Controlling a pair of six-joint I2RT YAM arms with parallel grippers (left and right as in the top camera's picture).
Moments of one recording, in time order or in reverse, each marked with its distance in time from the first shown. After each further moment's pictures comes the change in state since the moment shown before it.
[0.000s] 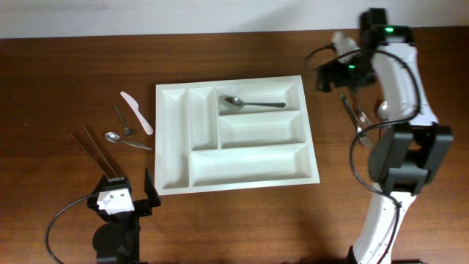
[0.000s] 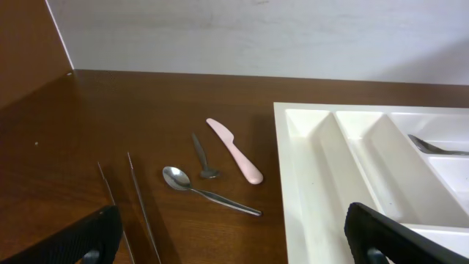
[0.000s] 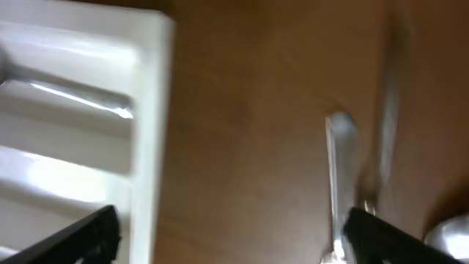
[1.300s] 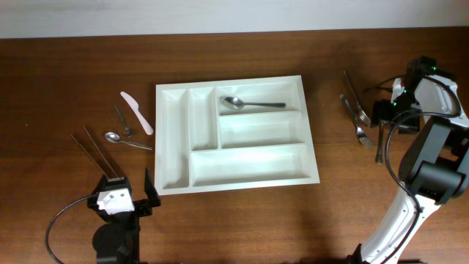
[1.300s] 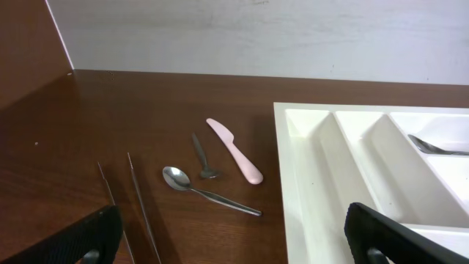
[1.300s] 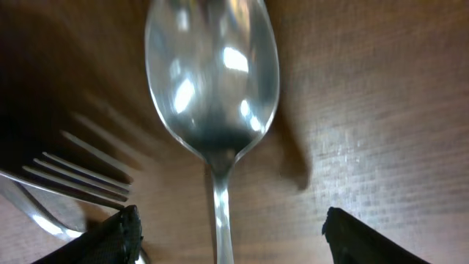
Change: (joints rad) left arm 0.000 0.000 0.000 0.000 0.000 0.000; right arm -0.286 0.000 -0.373 0.220 0.262 0.157
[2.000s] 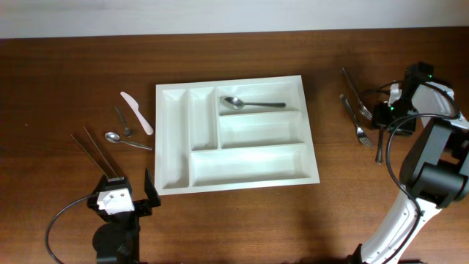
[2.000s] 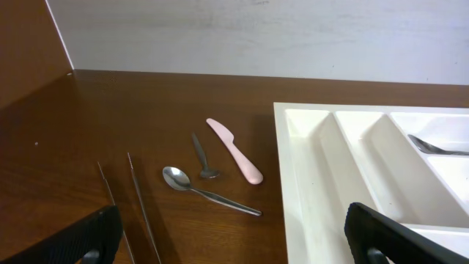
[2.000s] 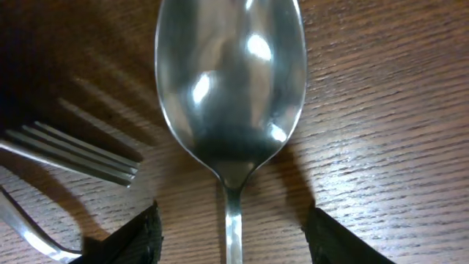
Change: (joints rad) left arm 0.000 0.000 0.000 0.000 0.000 0.000; right arm 0.000 -0.038 -0.124 0.128 -0.025 -0.010
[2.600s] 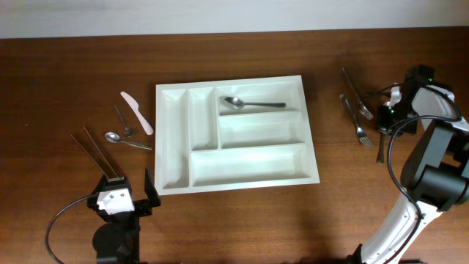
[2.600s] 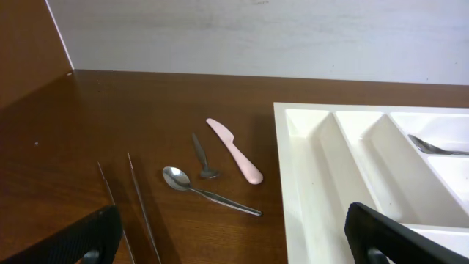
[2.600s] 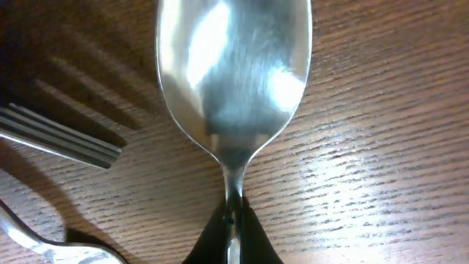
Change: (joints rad) left arm 0.000 0.000 0.000 0.000 0.000 0.000; right arm -0.003 -0.027 -0.049 0.033 0.017 -0.005
